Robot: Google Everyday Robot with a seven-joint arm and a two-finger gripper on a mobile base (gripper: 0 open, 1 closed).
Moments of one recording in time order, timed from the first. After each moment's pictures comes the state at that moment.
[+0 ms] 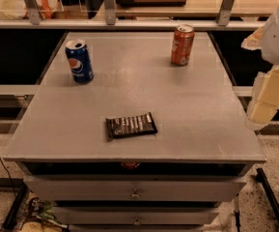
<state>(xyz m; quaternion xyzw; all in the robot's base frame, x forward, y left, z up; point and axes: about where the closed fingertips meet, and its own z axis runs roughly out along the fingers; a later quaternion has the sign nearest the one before) 0.438 -0.217 0.976 -0.60 0.78 -0.03 0.16</state>
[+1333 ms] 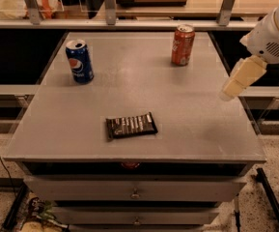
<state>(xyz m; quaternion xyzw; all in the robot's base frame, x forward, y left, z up) 0.542 -0.245 0.937 -0.49 0.83 0.01 0.25</state>
